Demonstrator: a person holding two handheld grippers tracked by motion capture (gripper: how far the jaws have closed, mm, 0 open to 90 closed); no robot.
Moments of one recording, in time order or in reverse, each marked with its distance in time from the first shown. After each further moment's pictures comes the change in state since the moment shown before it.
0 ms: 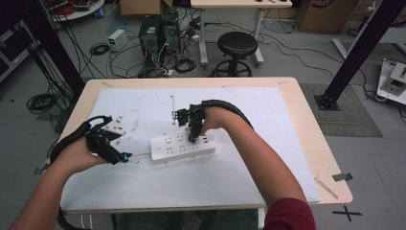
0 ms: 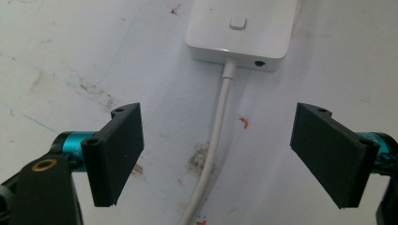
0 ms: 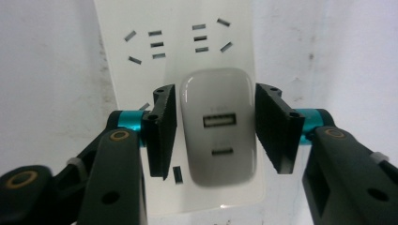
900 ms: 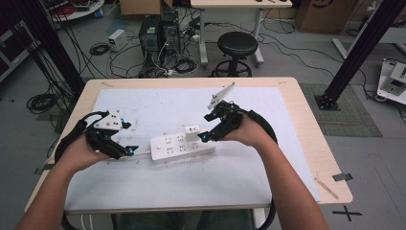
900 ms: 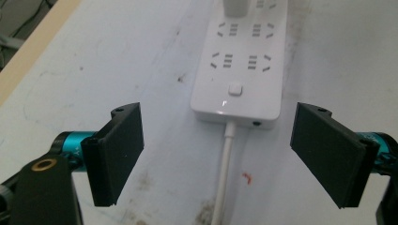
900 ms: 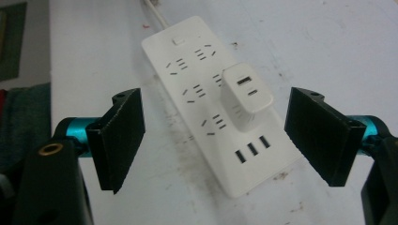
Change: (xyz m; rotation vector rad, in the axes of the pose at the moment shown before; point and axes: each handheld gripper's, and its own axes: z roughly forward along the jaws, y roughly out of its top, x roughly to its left) left arm 0.002 0.004 -0.006 -0.277 -0.012 0.022; right arm 0.073 -0.103 -0.058 -0.621 -0.063 0.414
